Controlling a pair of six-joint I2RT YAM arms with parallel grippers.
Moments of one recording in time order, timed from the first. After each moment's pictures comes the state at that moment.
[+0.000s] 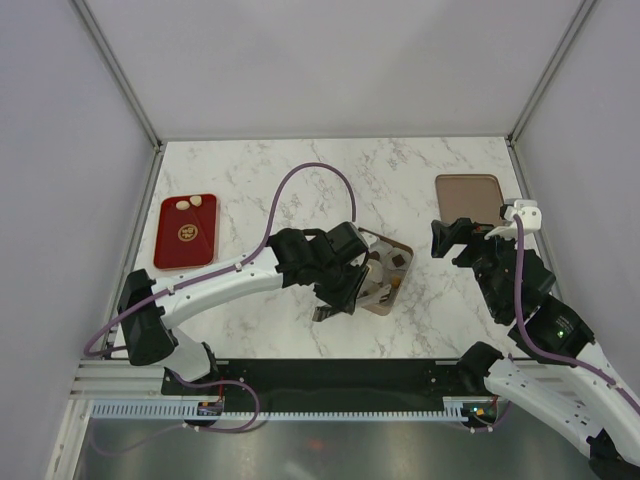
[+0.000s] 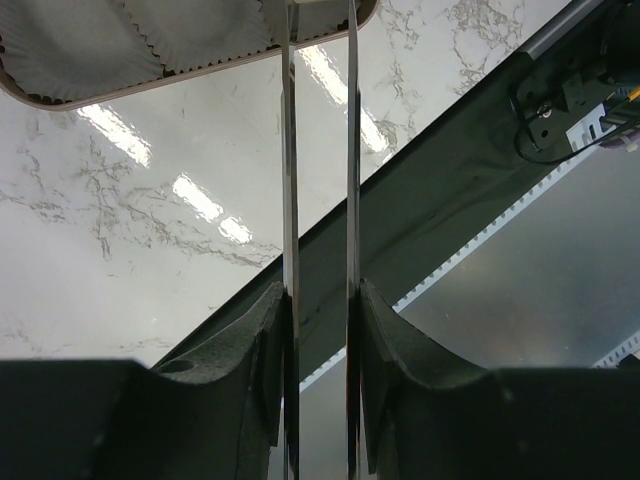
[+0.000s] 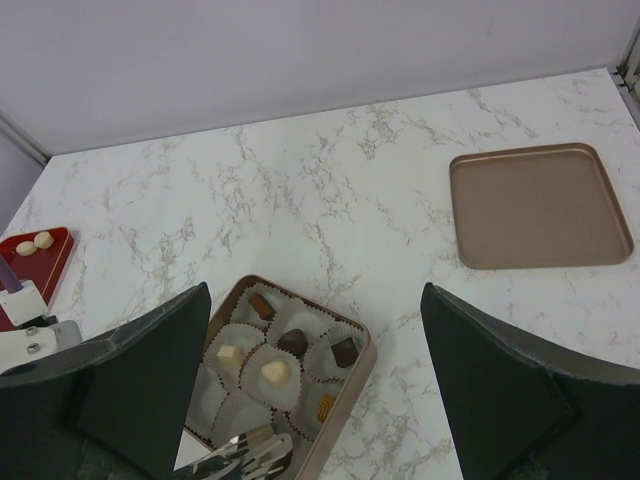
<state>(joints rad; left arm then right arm) -1.11 1.54 1.40 -0.94 0.08 -0.52 0.72 0.55 0.90 -0.47 0.61 0.34</state>
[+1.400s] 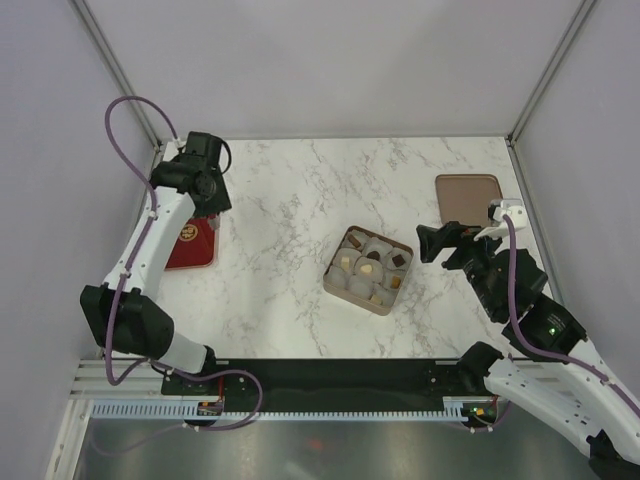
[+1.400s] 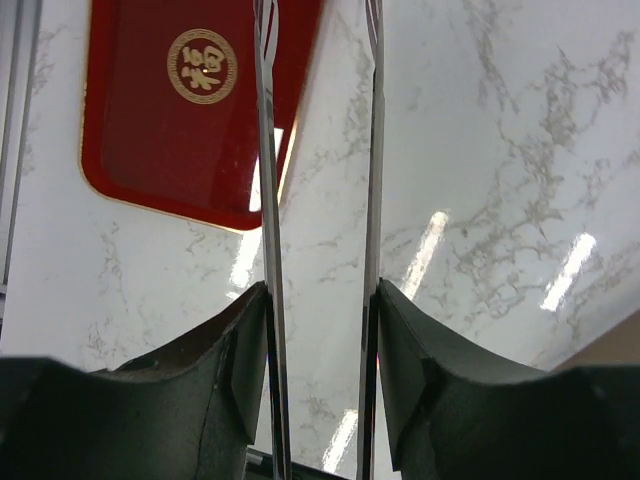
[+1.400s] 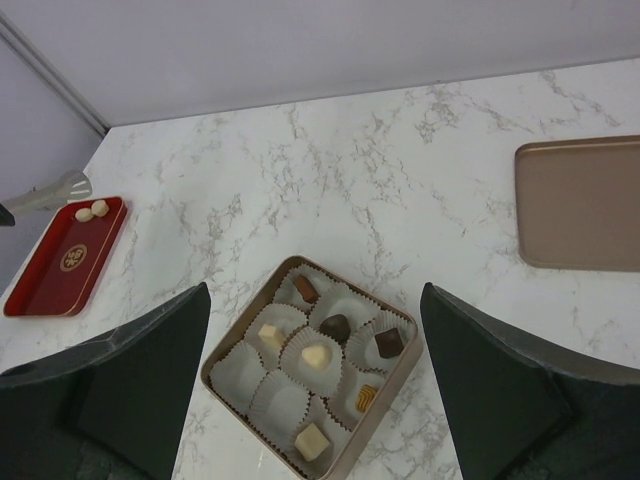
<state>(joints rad) -0.22 1.49 1.52 -1.06 -0.33 -0.44 0.72 0.55 0.86 -0.43 0.49 0.38</state>
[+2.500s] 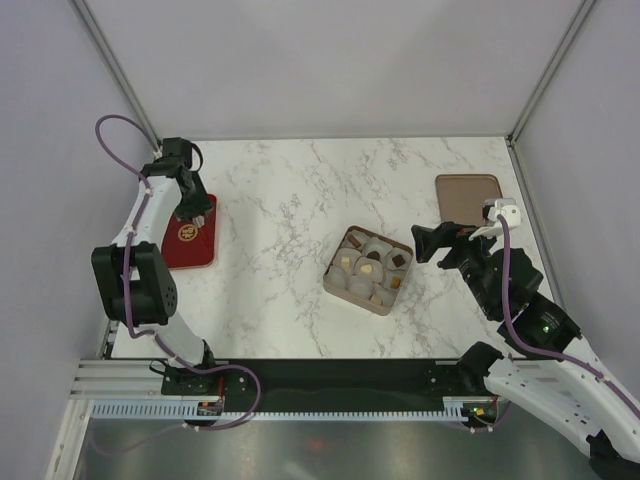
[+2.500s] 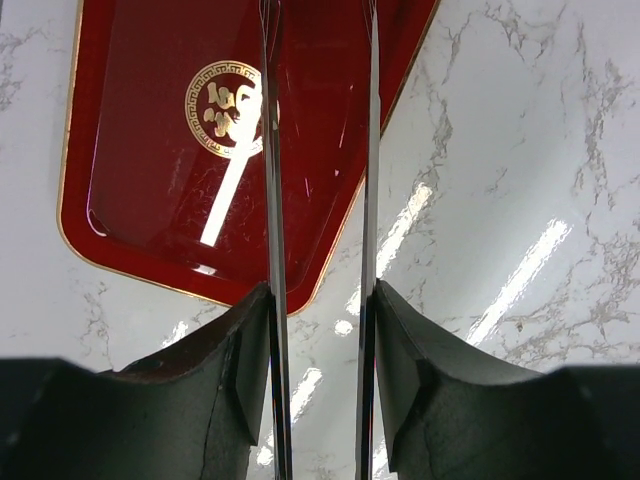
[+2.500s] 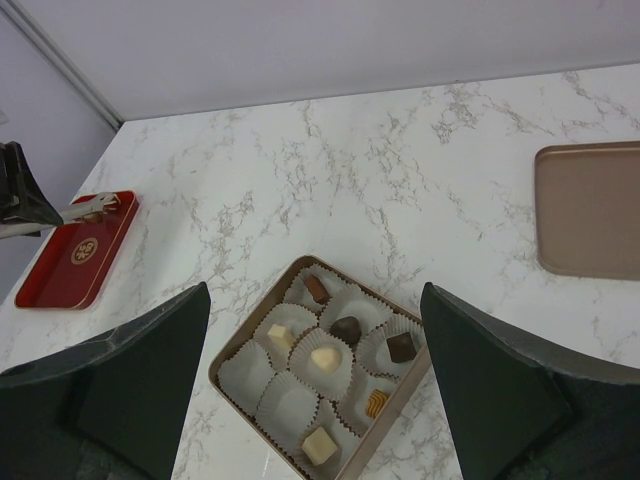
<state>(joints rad) 0.07 1.69 1.45 -0.86 -0.18 -0.35 0.72 0.56 0.83 -0.37 0.45 0.37</state>
